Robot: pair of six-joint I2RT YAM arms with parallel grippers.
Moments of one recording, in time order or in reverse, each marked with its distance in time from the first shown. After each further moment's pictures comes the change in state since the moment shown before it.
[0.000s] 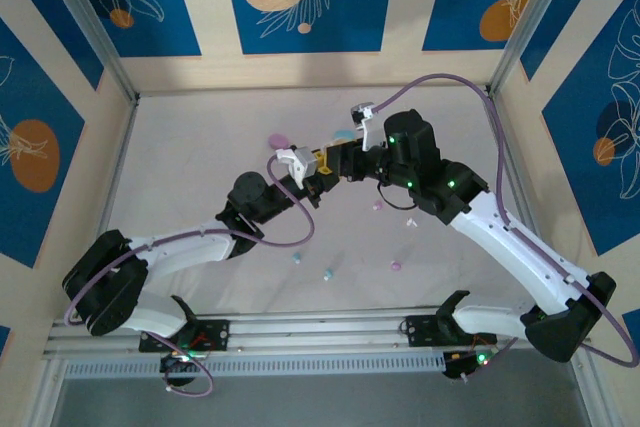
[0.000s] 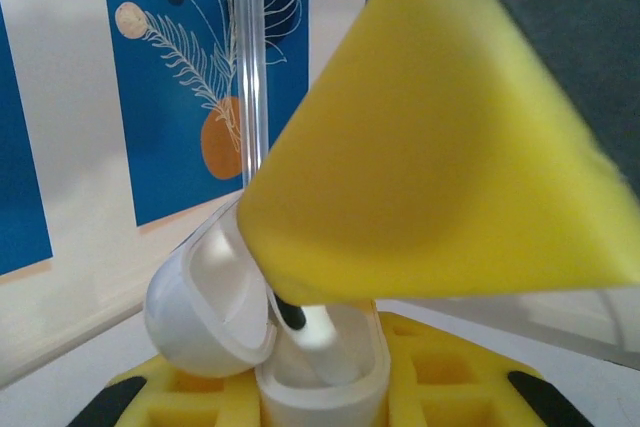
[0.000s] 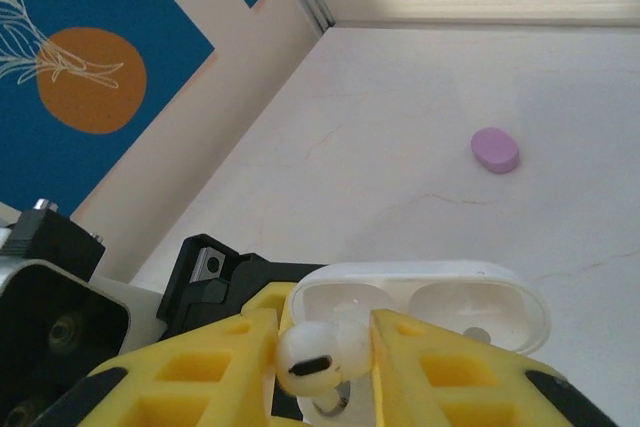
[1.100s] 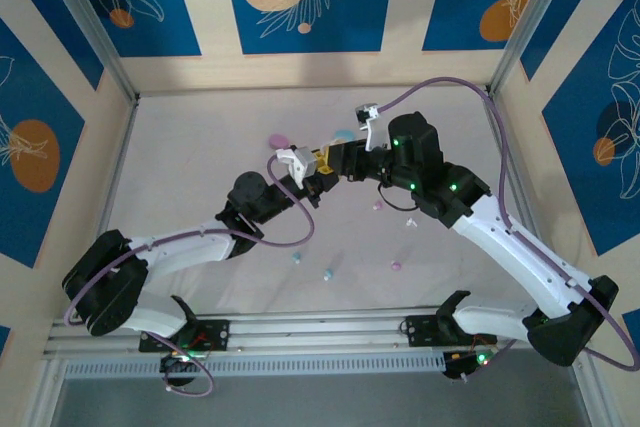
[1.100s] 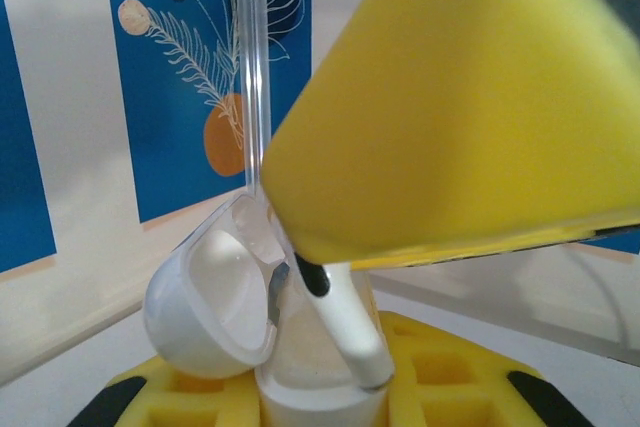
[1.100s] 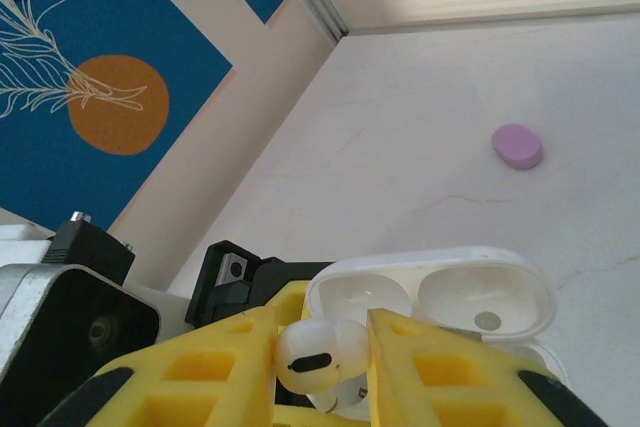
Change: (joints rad) left arm 0.003 0.000 -0.002 -0.007 -0.003 0.003; right arm -0.010 -0.026 -0.040 0.055 -0.021 0.085
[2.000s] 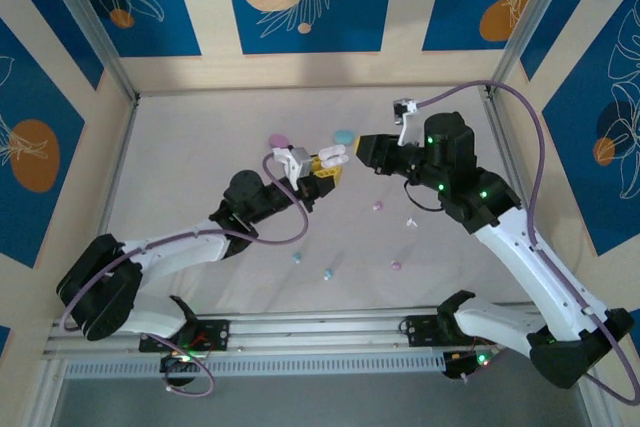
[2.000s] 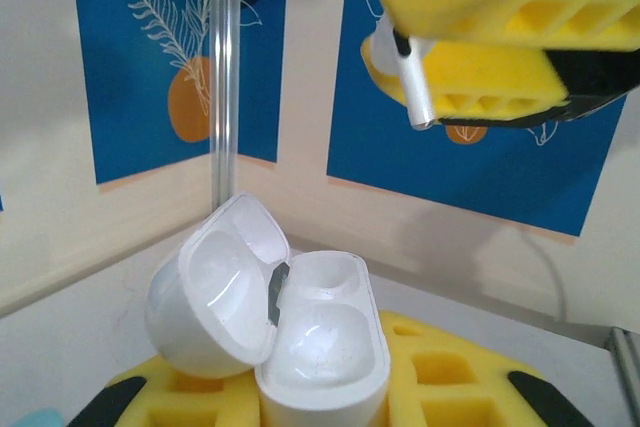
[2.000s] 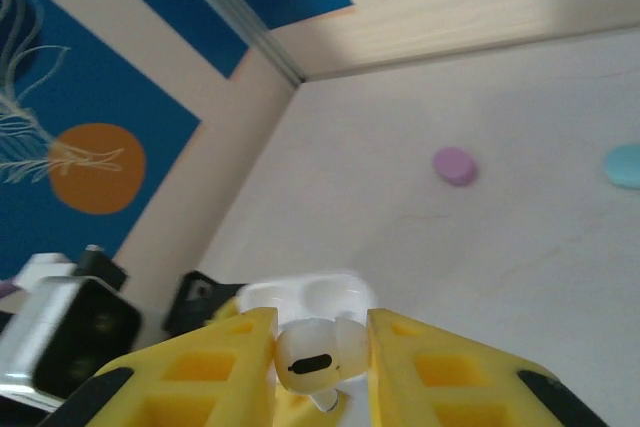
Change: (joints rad) left arm 0.026 -0.026 -0.023 -0.055 0.088 -0.076; right arm -0.126 -0.109 -0.018 -0.041 -0.032 0.059
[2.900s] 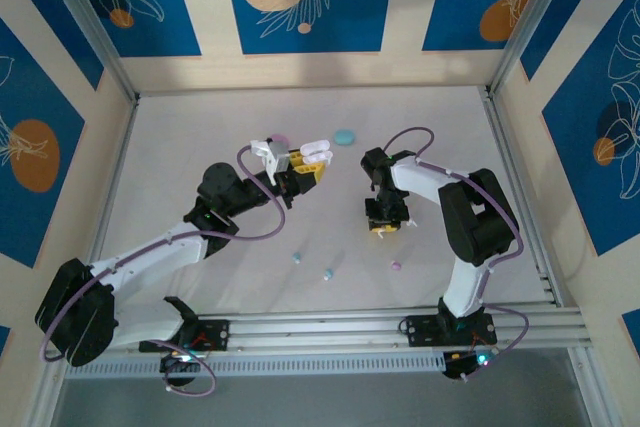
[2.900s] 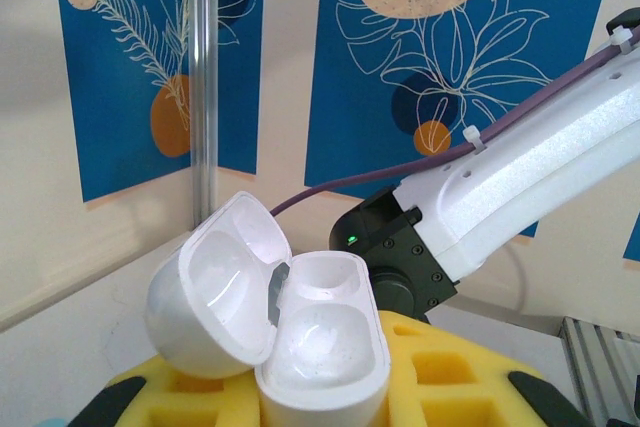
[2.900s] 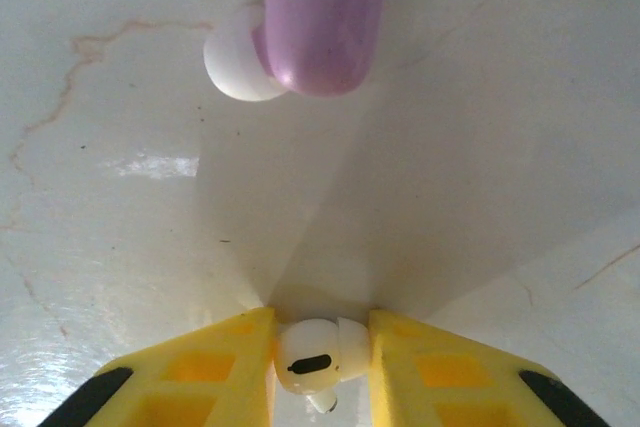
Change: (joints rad) left arm 0.118 -0.165 0.000 -0.149 0.192 -0.036; right arm -0.139 0.772 -0.098 -0.460 0.169 -0.146
